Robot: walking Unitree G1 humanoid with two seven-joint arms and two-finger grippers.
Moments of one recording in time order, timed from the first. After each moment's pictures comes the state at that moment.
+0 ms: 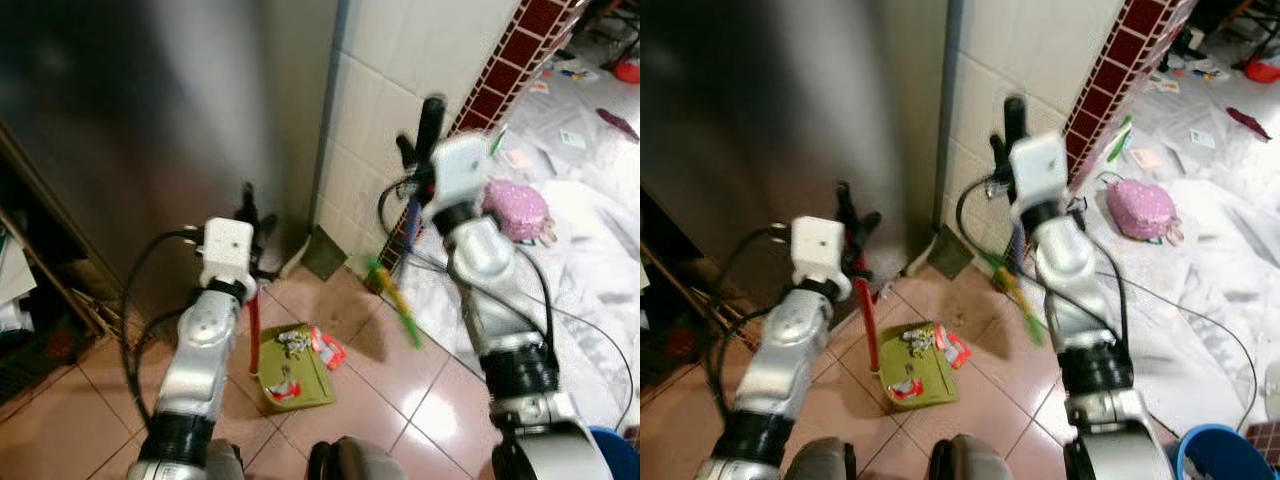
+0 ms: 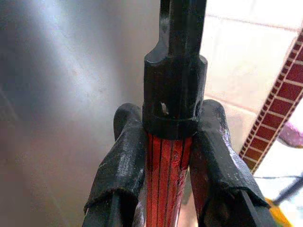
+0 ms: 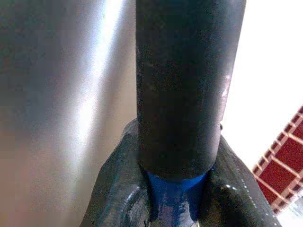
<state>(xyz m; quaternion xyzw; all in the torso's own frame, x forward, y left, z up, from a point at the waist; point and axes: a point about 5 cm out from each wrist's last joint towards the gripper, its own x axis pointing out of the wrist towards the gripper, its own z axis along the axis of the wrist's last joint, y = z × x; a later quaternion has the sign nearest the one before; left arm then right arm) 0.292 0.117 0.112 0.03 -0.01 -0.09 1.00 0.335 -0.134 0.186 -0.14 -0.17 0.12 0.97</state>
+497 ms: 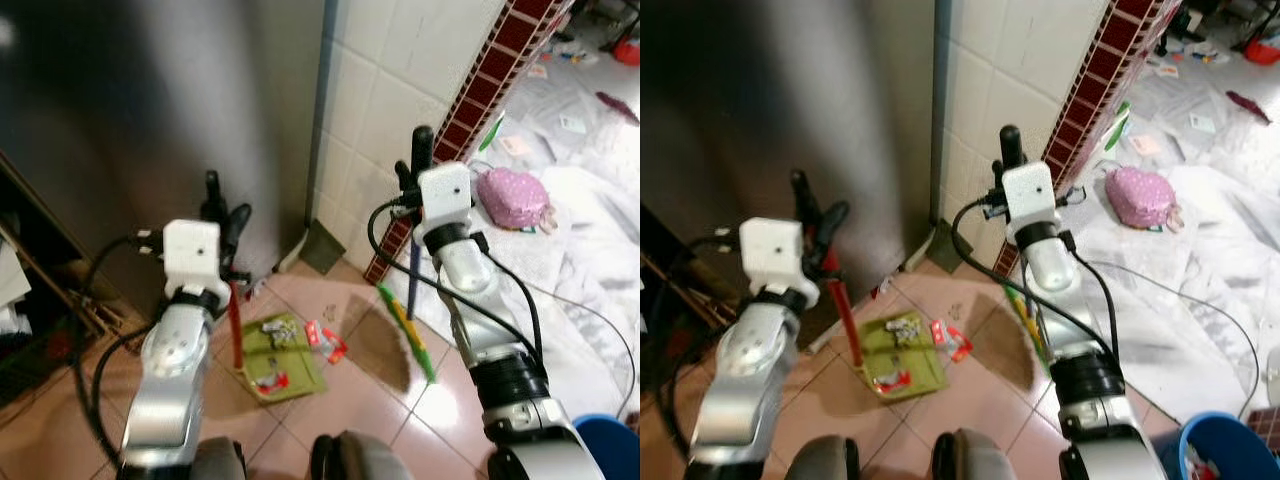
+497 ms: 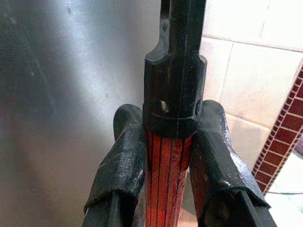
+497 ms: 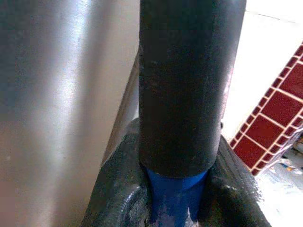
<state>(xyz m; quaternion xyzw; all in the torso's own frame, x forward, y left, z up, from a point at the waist) 0.252 0.137 0.137 0.03 -0.05 -0.05 1.00 0.335 -0.135 0.163 -0.15 -0.14 0.08 0.98</state>
